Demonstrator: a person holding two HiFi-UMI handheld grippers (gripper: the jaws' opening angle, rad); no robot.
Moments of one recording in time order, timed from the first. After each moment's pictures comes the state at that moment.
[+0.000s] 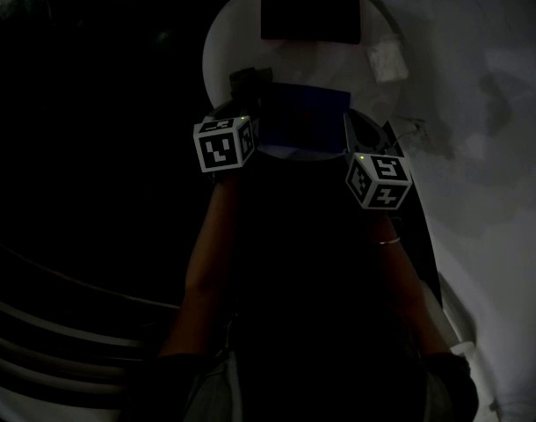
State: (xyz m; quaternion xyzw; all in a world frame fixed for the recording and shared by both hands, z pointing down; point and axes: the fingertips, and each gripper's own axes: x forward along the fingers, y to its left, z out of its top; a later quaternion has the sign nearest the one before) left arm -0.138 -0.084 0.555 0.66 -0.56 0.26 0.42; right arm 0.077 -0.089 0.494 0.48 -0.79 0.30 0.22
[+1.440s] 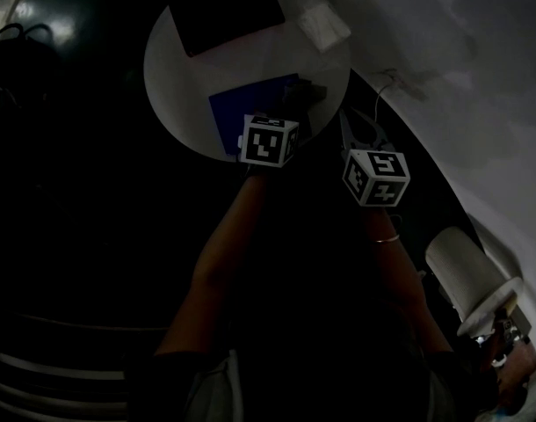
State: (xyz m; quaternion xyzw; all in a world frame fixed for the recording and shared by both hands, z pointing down) left arm 0.086 -0.068 0.593 0.79 -0.30 0.36 0.40; right arm 0.180 -0.056 0.508 0.60 -0.70 0.34 0.20
